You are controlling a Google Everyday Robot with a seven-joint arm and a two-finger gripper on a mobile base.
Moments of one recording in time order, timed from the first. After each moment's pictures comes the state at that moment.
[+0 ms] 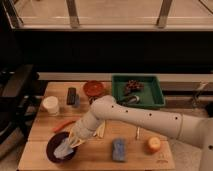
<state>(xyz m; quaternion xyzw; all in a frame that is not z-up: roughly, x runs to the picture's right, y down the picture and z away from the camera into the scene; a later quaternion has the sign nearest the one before) -0.151 0.253 0.695 -0.29 -0.47 -0.23 0.80</state>
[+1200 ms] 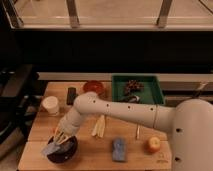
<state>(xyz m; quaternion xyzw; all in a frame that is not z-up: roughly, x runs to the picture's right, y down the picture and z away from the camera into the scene) -0.221 0.243 0.698 -0.28 -0.50 -0.28 0.77</state>
